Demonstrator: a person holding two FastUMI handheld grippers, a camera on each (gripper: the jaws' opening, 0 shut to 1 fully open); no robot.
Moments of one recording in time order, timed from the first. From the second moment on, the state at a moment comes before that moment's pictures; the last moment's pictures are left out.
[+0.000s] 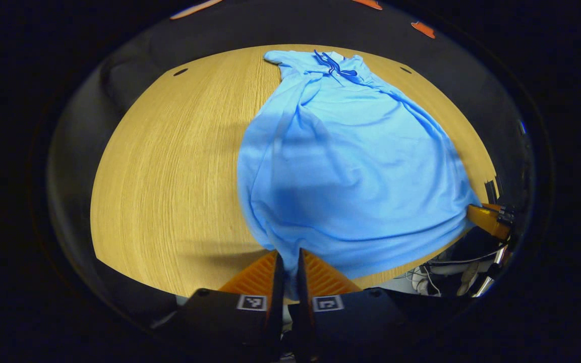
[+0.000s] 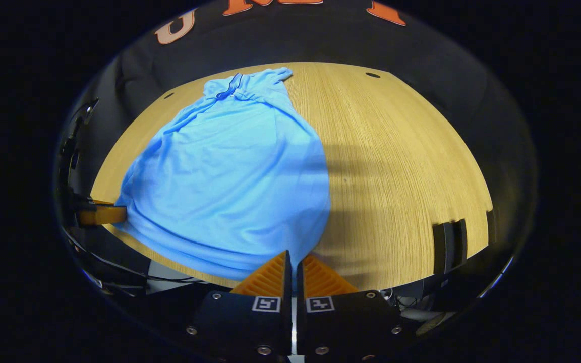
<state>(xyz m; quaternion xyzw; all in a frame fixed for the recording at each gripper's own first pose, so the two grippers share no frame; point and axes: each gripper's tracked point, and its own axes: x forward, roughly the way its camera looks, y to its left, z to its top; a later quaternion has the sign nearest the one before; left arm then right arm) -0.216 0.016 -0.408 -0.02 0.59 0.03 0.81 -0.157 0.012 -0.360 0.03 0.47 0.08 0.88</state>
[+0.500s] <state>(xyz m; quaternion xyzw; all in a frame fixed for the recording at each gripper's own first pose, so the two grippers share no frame) -0.166 0.000 -0.342 -0.05 0.53 0.01 0.85 -0.131 0.008 -0.295 0.09 0.43 0.11 0.89</state>
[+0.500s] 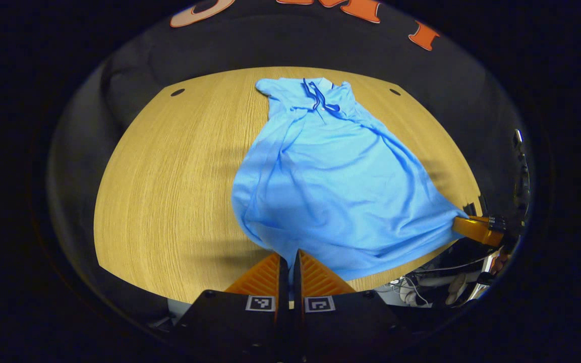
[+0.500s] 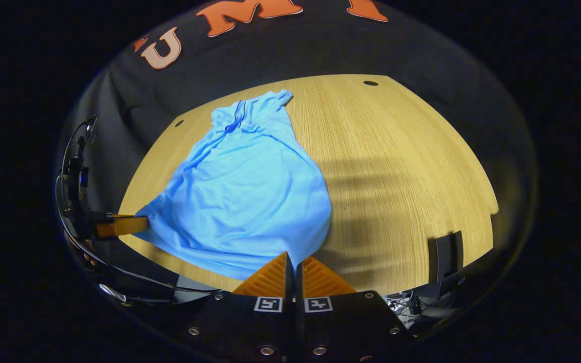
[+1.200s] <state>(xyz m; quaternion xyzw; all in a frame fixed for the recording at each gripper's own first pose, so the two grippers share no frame) 0.003 0.038 -0.258 -0.03 0.44 -0.02 0.90 0.020 0.027 -0.176 0.08 0.35 0.12 0.93</state>
